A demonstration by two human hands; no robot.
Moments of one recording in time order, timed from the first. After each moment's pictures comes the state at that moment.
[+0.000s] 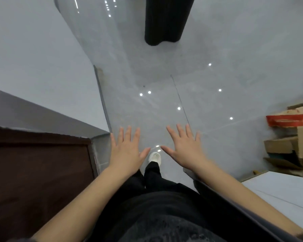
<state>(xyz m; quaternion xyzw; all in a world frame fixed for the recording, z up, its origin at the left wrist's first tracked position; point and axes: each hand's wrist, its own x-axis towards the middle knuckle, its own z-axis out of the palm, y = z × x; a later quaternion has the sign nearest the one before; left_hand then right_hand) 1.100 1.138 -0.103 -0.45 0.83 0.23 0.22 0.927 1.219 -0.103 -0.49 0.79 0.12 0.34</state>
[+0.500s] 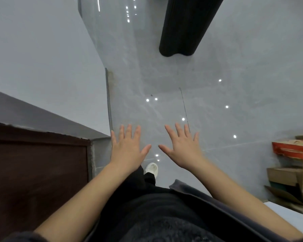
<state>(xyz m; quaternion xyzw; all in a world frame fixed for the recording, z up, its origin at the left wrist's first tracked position) 1.066 1.093 -0.108 -0.52 0.80 0.23 0.20 0.895 1.152 -0.099 -0.54 0.77 0.12 0.32</state>
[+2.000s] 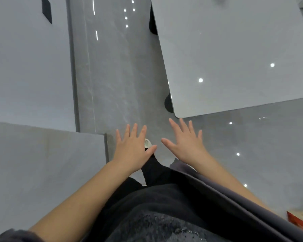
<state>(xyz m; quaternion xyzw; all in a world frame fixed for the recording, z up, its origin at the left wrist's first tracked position) 0.847 0.436 -0.106 -0.48 0.80 0.28 0.24 0.679 0.492 -0.103 -0.50 0.78 0.09 0.35</state>
